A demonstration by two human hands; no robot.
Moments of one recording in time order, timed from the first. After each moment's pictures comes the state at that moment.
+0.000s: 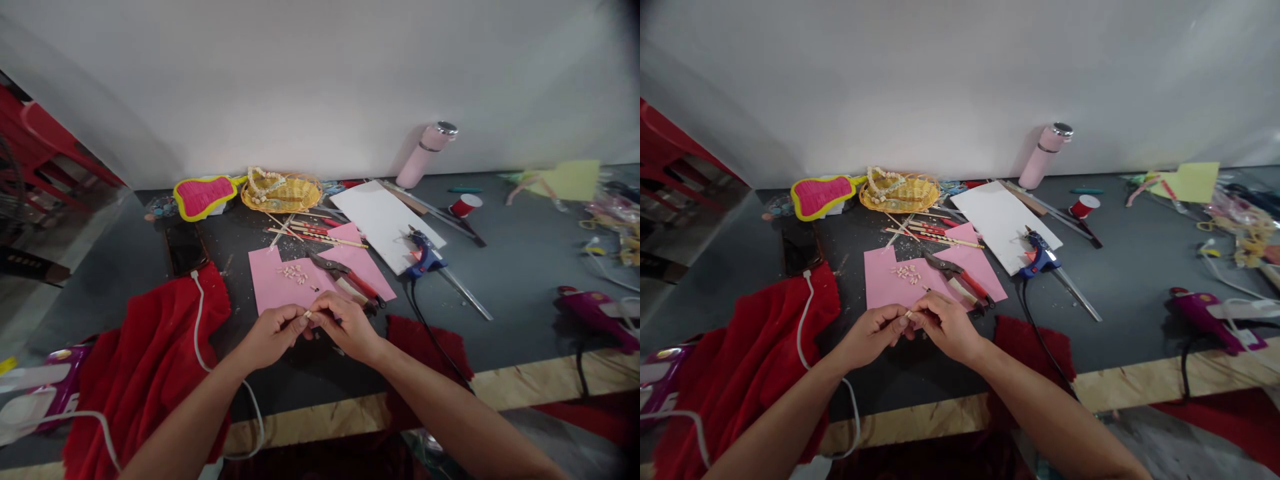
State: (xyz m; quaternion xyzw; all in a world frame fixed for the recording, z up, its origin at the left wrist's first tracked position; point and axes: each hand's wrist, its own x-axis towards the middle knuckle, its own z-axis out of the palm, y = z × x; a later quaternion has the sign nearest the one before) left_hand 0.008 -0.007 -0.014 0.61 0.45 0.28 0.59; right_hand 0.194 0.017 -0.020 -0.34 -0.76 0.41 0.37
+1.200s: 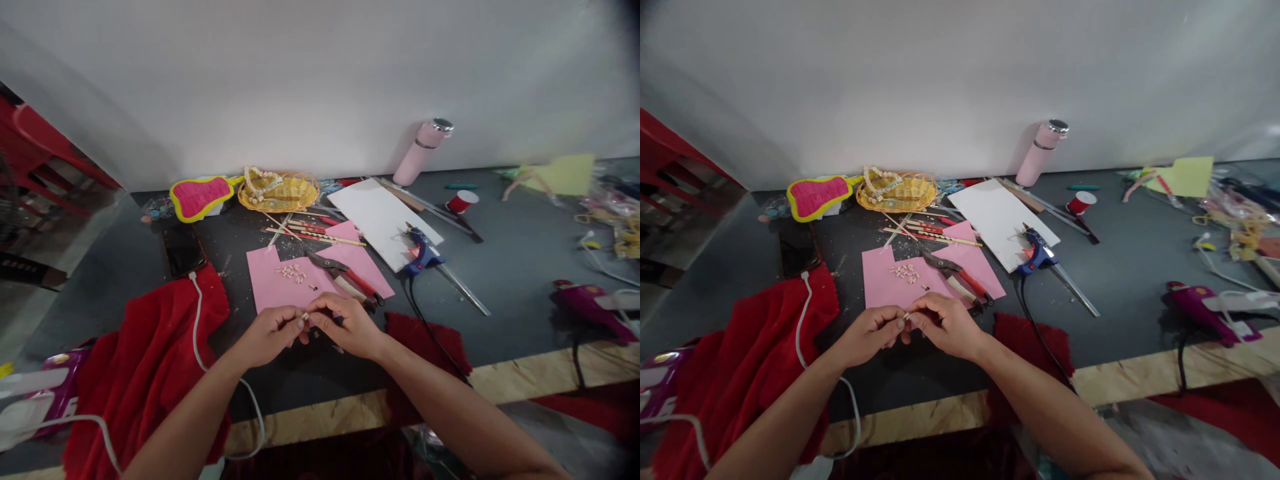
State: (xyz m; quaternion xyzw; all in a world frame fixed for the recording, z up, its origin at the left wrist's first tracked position) left_hand 0.004 -0.004 -0.010 0.61 0.45 0.25 0.61; right_hand 0.201 0.017 -0.015 -0.33 -0.77 0.44 0.33
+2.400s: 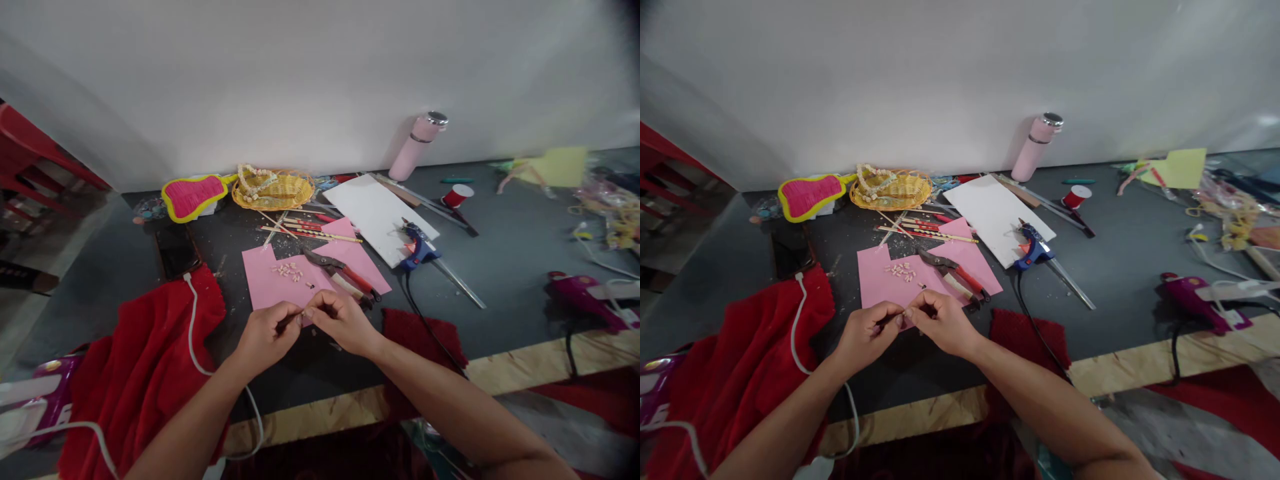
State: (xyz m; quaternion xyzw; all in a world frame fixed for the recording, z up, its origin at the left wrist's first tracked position) left_hand 0.012 -0.013 -0.014 0.73 0.54 0.27 0.32; right_hand 0.189 0.013 -0.017 -0.42 -0.62 0.57 0.34
